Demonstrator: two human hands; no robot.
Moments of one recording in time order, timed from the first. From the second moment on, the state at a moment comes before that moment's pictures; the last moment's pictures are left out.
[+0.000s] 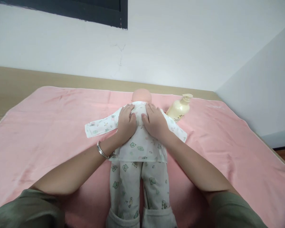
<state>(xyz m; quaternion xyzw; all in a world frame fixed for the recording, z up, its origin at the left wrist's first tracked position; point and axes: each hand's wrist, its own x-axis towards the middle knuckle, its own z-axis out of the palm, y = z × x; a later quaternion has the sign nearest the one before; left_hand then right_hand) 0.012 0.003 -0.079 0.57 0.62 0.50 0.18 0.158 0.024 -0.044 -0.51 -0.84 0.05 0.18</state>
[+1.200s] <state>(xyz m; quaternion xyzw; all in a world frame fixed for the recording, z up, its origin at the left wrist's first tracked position) 0.012 -0.003 -0.078 0.57 0.61 0.52 0.18 0.147 -0.026 -0.053 -0.47 -0.86 -0.04 0.17</state>
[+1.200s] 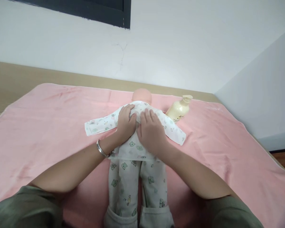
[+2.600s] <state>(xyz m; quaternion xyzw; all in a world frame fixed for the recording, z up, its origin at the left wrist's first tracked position) -0.002 0.012 -0.048 0.71 0.63 0.29 0.11 0.148 -0.022 -0.052 -0.43 -0.88 0.02 0.18</state>
